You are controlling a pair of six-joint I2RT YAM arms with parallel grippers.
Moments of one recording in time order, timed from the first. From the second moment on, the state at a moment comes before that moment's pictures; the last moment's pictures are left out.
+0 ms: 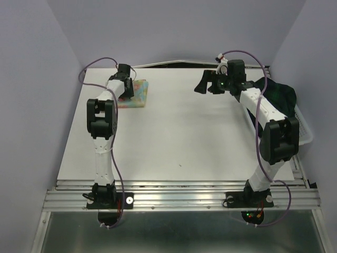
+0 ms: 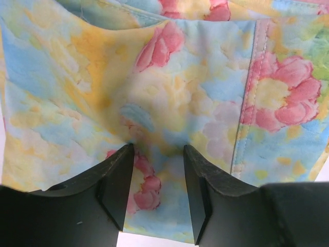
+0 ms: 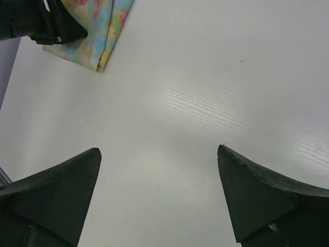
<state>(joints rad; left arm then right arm) -0.13 2.32 1.89 -0.55 -0.22 -0.25 0.20 1.78 1.51 -0.29 -0.50 0.27</state>
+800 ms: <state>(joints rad) 0.04 2.54 2.27 -0.58 -0.17 0.04 0.20 1.78 1.49 -0.31 -0.50 0.26</state>
